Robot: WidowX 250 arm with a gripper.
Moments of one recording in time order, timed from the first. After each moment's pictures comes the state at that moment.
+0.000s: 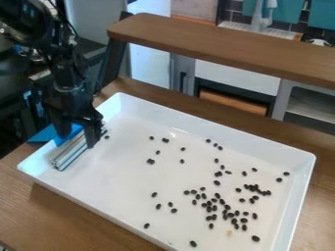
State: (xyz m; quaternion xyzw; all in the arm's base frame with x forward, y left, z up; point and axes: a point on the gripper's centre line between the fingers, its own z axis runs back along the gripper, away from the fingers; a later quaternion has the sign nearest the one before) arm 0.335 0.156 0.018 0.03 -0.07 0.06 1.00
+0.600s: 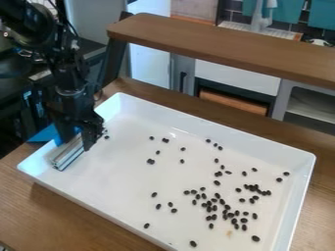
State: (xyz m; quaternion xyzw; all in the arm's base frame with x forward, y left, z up) arm 0.335 0.156 0.011 0.03 -0.06 0.05 1.00
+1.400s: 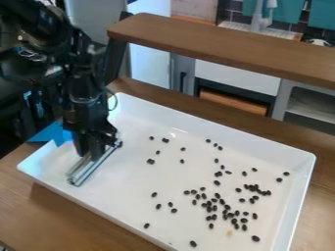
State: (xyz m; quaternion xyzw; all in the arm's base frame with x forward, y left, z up) arm 0.321 0.113 0.009 0.00 -0.02 0.03 1.00
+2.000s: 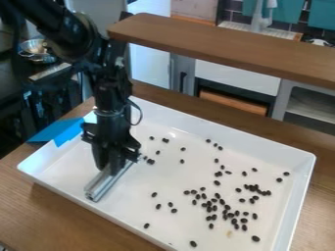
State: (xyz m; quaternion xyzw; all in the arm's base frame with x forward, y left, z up) arm 0.310 0.058 0.007 0.00 0.00 0.01 1.00
